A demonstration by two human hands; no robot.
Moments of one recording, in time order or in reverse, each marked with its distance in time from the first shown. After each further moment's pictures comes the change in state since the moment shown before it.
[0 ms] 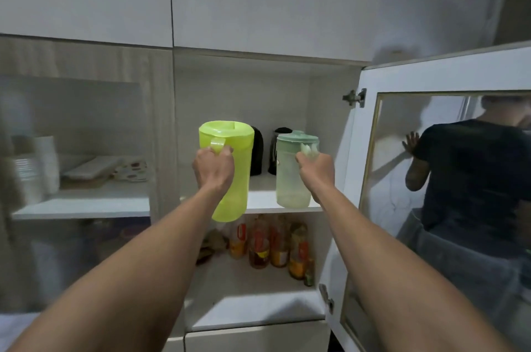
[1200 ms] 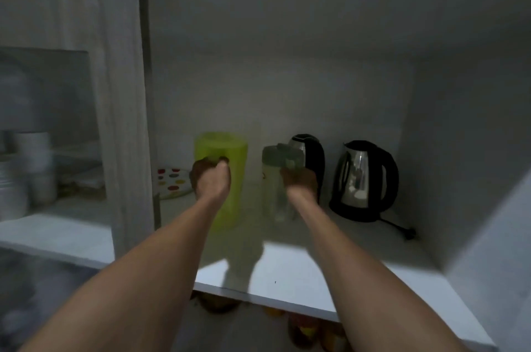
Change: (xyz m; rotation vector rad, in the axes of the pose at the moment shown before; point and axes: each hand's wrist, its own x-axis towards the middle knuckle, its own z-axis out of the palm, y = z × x) left_hand 0.273 -0.159 0.150 0.259 0.335 -0.162; right_hand 0.284 0.128 0.306 -0.137 -0.327 -0.045
